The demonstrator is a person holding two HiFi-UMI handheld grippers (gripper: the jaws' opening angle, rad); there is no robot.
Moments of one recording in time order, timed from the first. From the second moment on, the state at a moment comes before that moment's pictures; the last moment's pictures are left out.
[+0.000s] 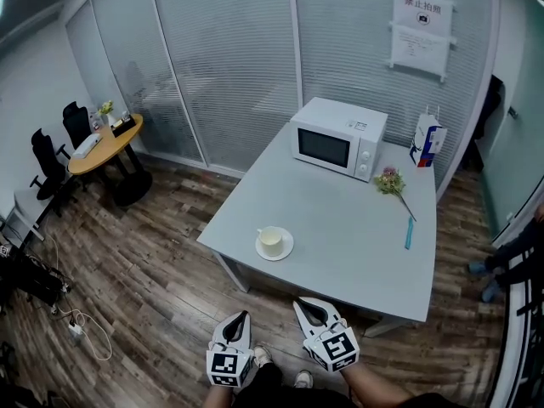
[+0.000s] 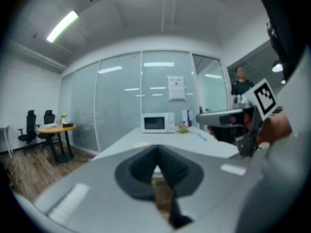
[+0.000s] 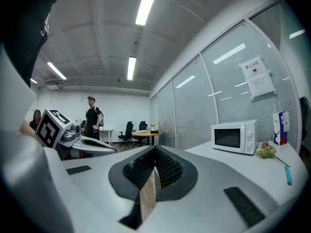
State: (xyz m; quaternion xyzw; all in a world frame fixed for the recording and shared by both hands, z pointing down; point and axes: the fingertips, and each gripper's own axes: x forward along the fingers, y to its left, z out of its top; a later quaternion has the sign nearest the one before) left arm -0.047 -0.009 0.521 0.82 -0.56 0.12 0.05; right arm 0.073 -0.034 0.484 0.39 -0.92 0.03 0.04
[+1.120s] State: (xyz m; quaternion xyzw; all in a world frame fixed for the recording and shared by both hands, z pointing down) left arm -0.082 -0.203 0.548 0.87 -0.47 0.11 0.05; right arm 0.012 -0.202 0.497 0.45 -0.89 0.01 0.09
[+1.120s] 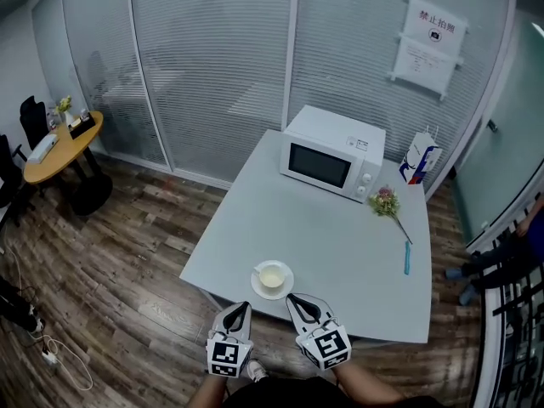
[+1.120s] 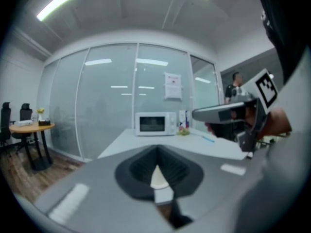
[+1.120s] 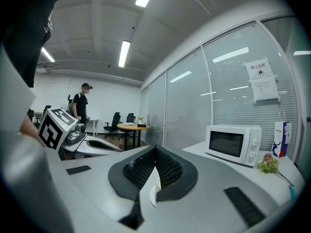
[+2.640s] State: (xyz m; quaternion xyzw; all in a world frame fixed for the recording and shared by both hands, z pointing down) left arm -0.005 -0.290 0.697 0.90 -0.38 0.21 0.09; right arm 0.058 -0.279 0.619 0.49 -0.85 0.11 0.15
